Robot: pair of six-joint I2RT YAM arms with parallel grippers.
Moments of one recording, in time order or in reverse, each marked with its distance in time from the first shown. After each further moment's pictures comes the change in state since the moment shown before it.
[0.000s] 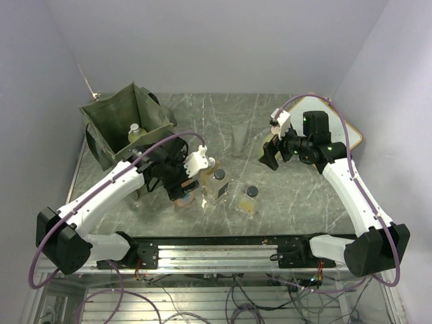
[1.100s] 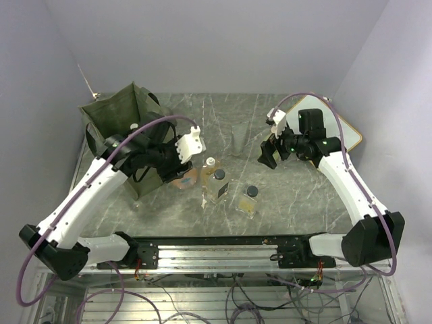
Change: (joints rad) left arm 0.045 -0.033 0.261 -0.137 0.083 0.074; right arm 0.000 0.063 0.016 -0.008 0.000 -0.023
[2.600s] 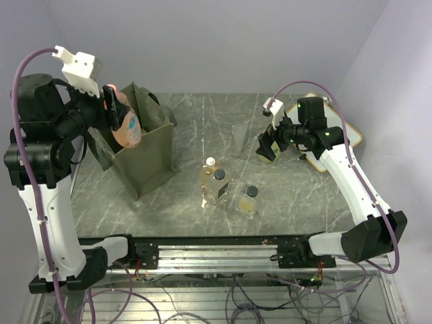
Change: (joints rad) left arm 0.644 -0.048 0.591 0.004 0.143 -0.487; right arm 0.055 0.055 0.196 -0.107 0.026 -0.045
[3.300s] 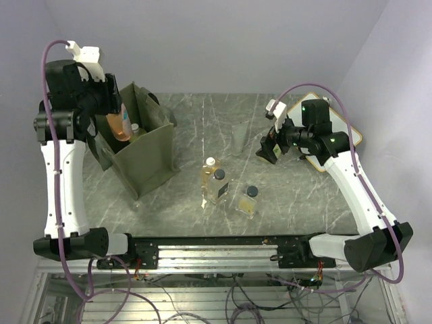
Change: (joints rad) left arm 0.044 0.165 -0.111 0.160 -0.241 -0.071; right arm 0.008 -0.073 -0.018 0.001 -0.039 -0.001
